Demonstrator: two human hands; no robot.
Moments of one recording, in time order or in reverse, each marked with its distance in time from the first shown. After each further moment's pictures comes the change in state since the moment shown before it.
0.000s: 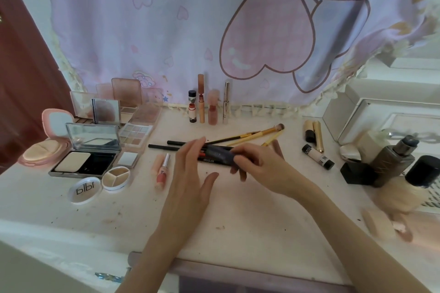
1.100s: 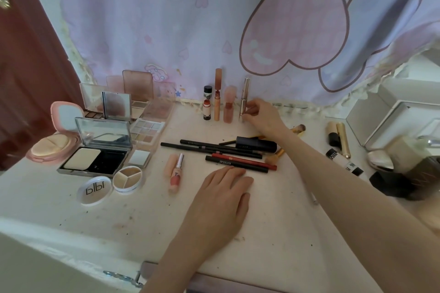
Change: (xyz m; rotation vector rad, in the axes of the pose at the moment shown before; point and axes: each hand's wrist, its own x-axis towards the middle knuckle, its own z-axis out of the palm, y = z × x) left_hand -0.005 -0.008 0.012 0.314 -0.396 0.138; right_hand 0.143 0.050 -0.016 -0.114 0.366 0.149
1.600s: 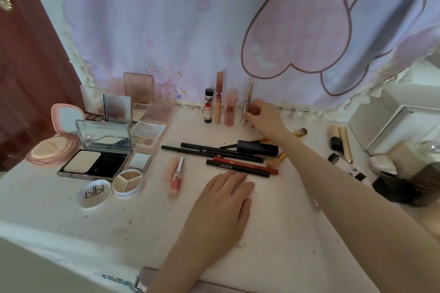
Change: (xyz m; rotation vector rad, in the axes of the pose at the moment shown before) left_hand -0.001 0.003 -0.002 0.029 0.027 0.018; right_hand 0.000 -0.009 -0.003 0.028 0.021 -0.015
